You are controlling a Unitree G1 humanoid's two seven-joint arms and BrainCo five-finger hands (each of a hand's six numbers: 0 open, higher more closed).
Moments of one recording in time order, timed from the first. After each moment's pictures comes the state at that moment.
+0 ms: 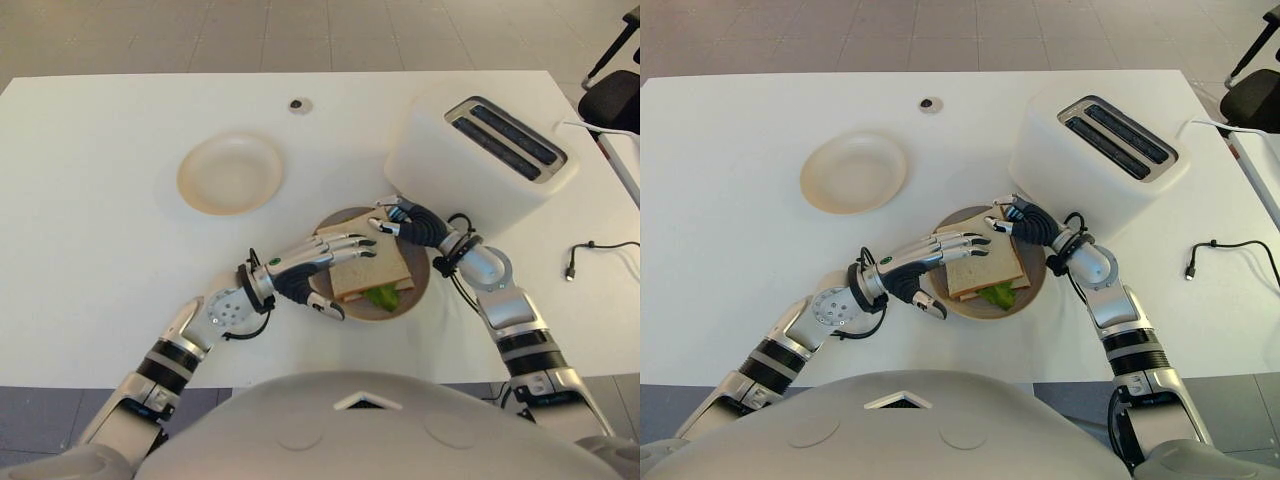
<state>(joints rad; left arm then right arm) 0.04 0.41 -0.47 0.10 0.49 -0.72 -0.28 0.00 -0.46 0.16 0.12 -0.17 -0.33 0.40</state>
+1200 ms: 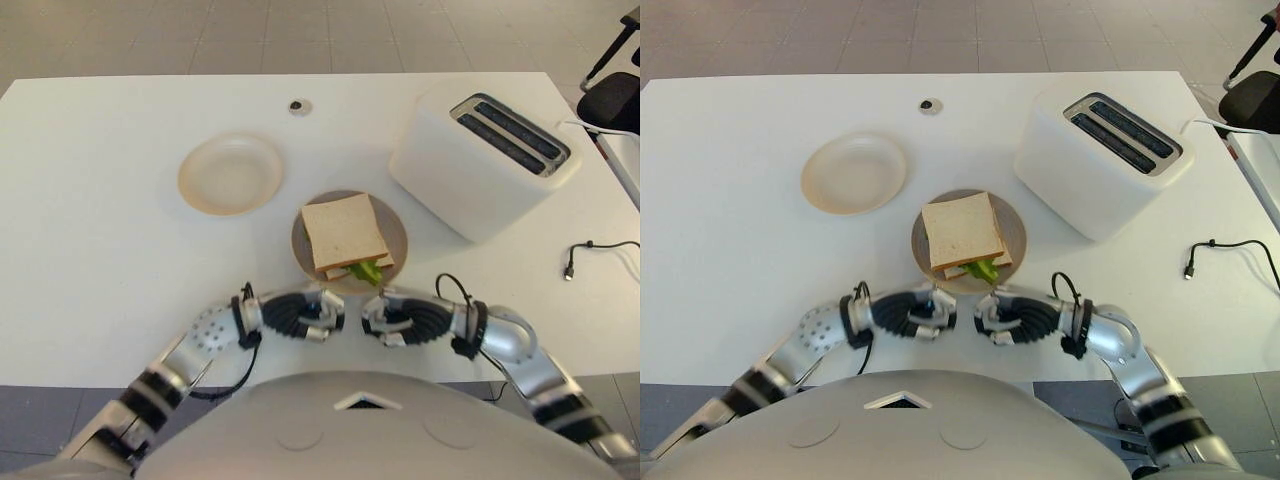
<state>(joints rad) 0.08 0.44 -0.55 0.14 0.20 -0.57 -0.40 0.23 -0.57 0.27 0.02 -0.21 -0.65 0.62</state>
